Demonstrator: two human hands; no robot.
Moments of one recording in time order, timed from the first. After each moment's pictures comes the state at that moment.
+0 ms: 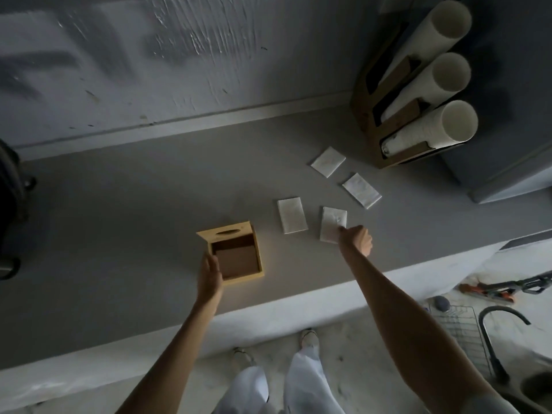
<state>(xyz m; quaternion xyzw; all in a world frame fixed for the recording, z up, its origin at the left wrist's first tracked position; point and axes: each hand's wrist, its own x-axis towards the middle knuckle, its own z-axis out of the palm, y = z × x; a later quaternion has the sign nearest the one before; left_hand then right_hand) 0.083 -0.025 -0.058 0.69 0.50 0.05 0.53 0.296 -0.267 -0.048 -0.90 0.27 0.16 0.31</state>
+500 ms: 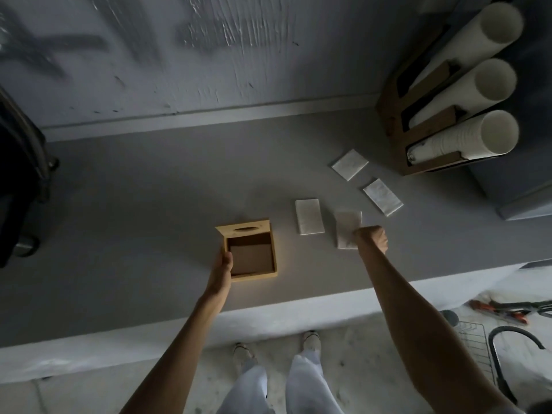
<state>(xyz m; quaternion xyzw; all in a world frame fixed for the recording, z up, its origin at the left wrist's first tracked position) 0.073 -0.012 -0.066 0.58 0.46 -0.01 0.67 0.316 -0.253 -0.047 -0.89 0.29 0.18 0.31</state>
